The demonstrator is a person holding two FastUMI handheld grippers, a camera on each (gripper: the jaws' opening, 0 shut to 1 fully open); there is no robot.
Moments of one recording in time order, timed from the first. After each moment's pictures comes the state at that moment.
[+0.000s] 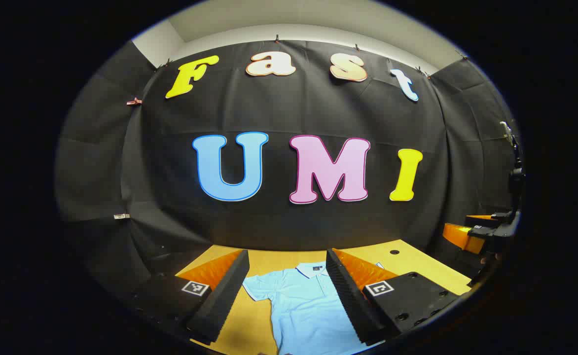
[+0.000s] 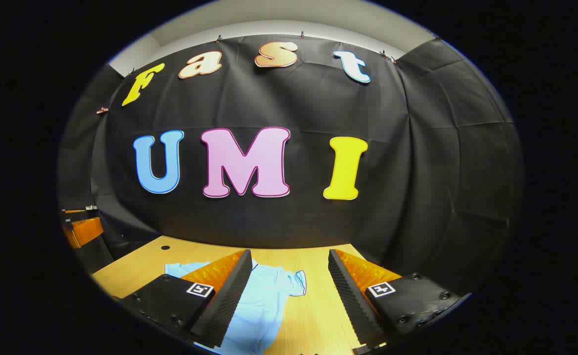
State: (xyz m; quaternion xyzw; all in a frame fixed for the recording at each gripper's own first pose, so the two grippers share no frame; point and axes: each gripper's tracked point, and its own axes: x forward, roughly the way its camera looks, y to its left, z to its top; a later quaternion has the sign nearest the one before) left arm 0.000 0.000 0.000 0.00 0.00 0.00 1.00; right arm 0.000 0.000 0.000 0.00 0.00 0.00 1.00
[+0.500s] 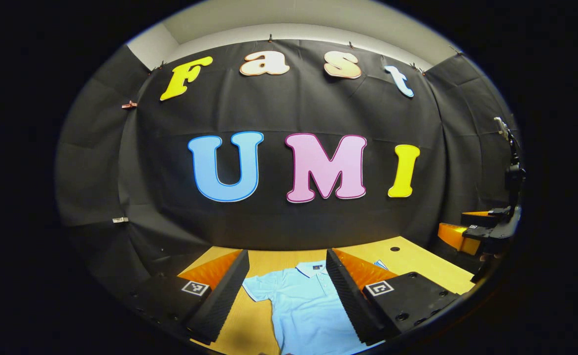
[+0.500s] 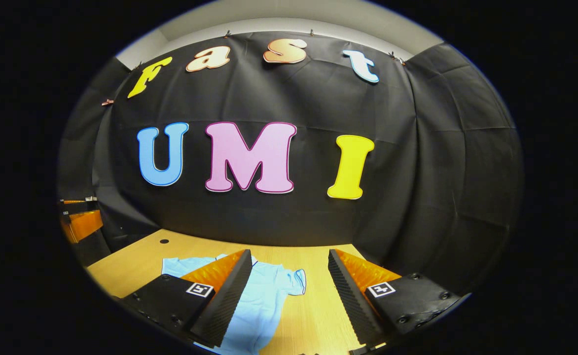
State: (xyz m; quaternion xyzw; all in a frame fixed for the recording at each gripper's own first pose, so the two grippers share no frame) left arm 0.006 -0.006 -0.002 0.02 0.00 -0.01 1.00; right arm 0.007 0.008 -0.007 -0.01 0.01 0.01 1.00
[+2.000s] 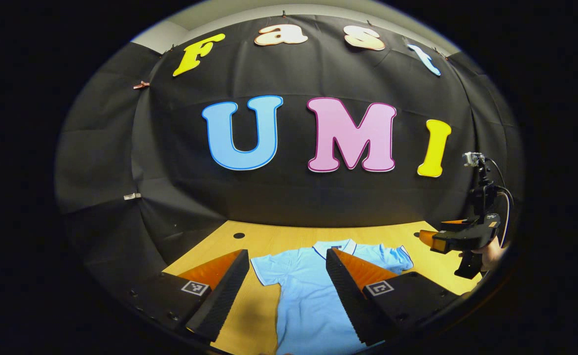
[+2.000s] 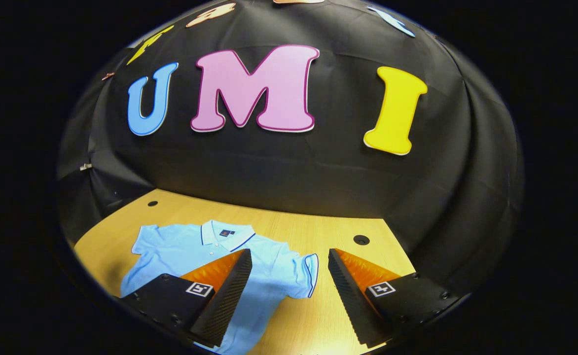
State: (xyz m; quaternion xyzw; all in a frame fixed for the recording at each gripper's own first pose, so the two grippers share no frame) left arm 0.055 0.011 -0.063 0.00 0.08 0.08 0.99; right arm 0.200 0.006 -0.147 -0.06 0.15 0.08 0.98
